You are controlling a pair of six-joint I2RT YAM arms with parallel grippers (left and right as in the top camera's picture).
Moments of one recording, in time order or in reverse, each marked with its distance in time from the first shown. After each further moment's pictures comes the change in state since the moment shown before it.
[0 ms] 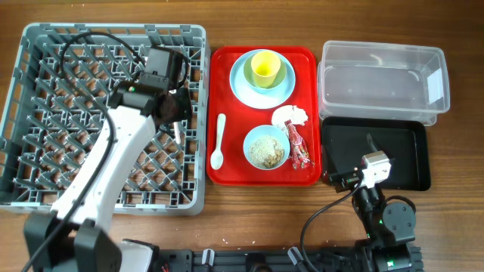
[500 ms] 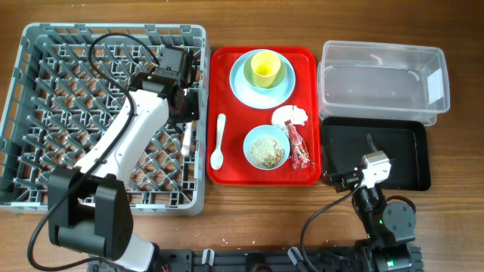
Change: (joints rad) left arm 0.004 0.179 0.000 0.059 0.039 0.085; right arm 0.000 0.000 0.000 0.000 0.000 0.000
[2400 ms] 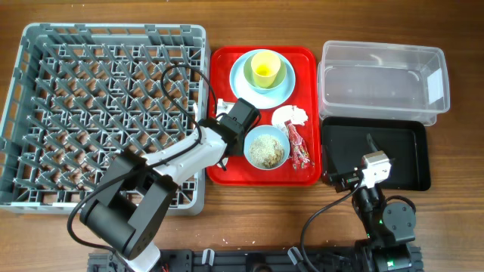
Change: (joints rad) left arm -0.388 0.093 -0.266 0.347 -0.159 -0.233; right arm 0.000 0.000 0.000 0.000 0.000 0.000
